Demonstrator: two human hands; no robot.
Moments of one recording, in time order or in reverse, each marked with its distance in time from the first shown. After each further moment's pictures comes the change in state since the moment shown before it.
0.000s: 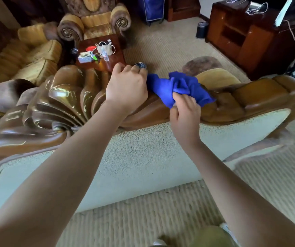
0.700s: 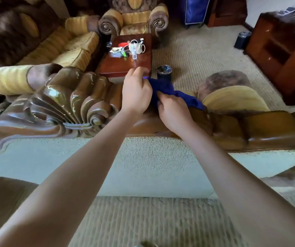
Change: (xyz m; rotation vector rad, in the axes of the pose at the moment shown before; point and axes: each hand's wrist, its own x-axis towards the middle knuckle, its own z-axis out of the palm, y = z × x) left_hand 0.043 0.050 0.000 -0.819 0.166 -0.804; right_hand 0.086 0.023 0.006 0.025 -0.587 -0.252
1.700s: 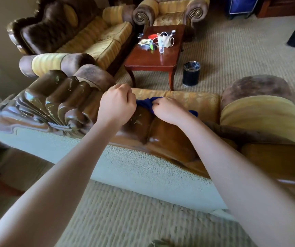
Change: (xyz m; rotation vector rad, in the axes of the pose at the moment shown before) left_hand 0.009 -0.006 0.031 0.567 0.024 -0.038; right_hand 0.066 0.075 0.000 0.276 -0.648 0.102
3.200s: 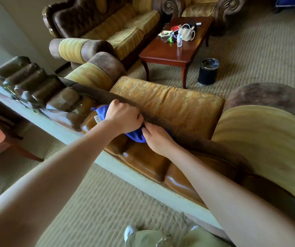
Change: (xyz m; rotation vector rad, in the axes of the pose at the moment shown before) left_hand -0.015 0.158 0.091 0.698 -0.513 0.070; right_hand -0.061 0.160 -0.023 0.202 -0.237 -0.290
